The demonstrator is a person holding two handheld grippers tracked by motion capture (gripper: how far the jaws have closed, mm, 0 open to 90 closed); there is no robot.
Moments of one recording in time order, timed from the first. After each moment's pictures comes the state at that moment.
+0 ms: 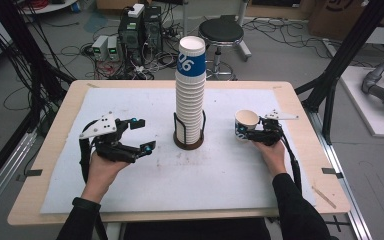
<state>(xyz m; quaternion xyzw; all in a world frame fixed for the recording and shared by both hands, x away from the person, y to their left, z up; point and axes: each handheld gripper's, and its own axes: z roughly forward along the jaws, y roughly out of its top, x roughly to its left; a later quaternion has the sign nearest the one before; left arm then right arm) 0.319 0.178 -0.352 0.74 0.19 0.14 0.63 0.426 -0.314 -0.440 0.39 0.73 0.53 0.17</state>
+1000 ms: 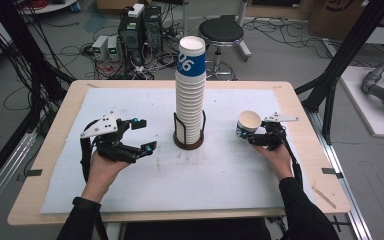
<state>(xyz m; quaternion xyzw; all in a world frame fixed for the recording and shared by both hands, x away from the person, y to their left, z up) 0.320 0.175 -0.352 0.74 0.19 0.13 0.63 0.408 -0.315 -0.431 0.43 0.76 0.45 0.21</state>
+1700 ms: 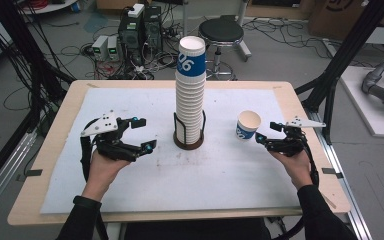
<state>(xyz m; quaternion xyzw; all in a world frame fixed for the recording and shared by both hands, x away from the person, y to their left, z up) 0.322 0.176 -0.351 0.74 0.20 0.13 0.63 0.365 -0.350 -0.398 0.40 0.74 0.50 0.19</state>
